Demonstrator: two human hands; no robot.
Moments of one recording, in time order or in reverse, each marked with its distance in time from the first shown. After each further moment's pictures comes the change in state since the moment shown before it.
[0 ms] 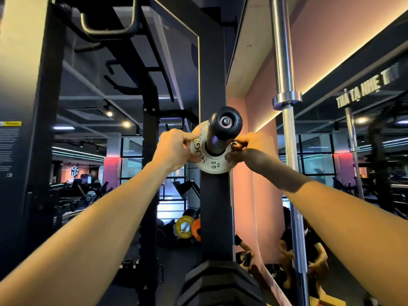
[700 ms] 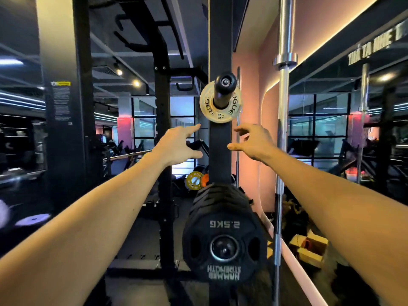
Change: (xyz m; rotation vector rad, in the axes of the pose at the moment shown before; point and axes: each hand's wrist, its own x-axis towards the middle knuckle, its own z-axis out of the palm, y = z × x) left_hand -0.150 0.040 -0.064 0.097 -0.404 -0.173; right_hand -0.129 -0.035 -0.012 -0.099 -0.167 0.175
